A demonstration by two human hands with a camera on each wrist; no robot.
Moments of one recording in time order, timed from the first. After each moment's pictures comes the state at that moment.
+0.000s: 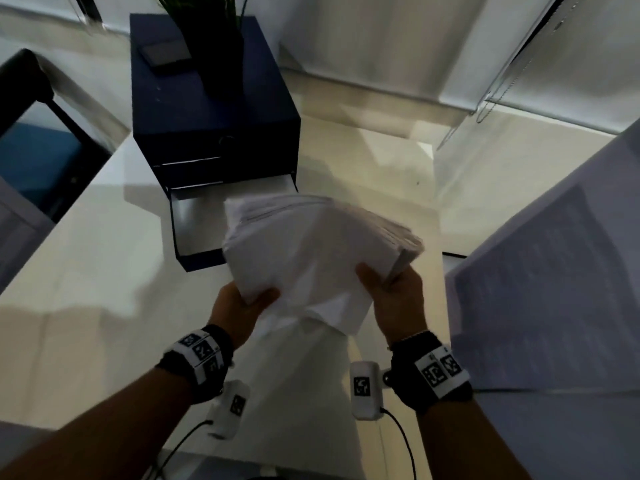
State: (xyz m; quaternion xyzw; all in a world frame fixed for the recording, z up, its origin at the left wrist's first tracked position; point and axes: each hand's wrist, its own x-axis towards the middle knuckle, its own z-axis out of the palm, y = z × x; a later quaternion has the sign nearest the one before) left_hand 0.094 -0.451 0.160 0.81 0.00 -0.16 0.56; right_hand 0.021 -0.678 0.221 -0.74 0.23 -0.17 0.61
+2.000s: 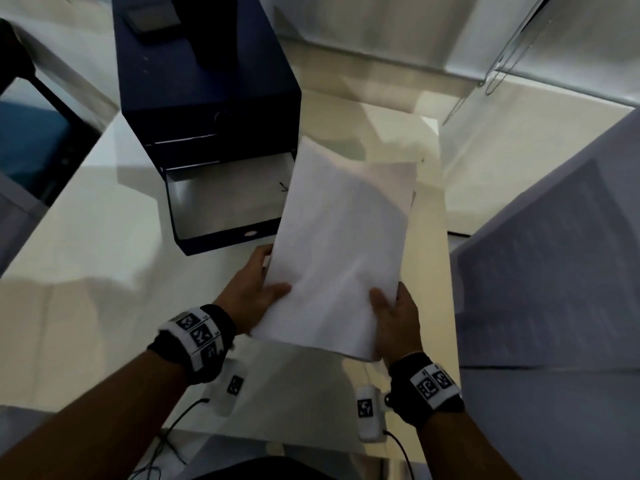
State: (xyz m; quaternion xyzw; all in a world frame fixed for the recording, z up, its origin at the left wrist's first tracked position) left_hand 0.105 -0.454 0.160 0.80 -0.12 -0.29 0.52; right_hand -0.028 -0.670 0.157 -0.69 0.32 -0.11 0.64
